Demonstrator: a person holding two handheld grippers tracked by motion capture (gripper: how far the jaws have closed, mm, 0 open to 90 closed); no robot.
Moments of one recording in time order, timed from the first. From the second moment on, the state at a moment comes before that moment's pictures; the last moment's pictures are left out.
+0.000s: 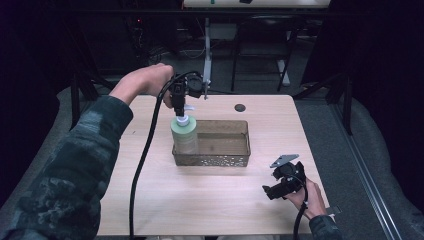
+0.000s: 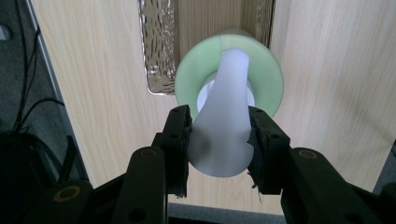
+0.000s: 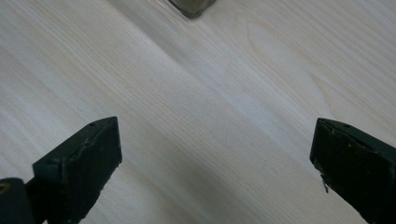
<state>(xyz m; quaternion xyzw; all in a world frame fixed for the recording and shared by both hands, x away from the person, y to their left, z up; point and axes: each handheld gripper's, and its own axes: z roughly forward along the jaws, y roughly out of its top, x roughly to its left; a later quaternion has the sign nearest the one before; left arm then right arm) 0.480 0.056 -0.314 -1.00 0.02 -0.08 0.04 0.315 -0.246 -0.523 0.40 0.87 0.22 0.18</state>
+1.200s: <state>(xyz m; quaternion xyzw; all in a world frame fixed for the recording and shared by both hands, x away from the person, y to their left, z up) 0.448 0.126 -0.312 -0.99 -0.05 -0.12 -0.12 0.316 -0.244 -0.523 0.40 0.87 0.22 0.18</state>
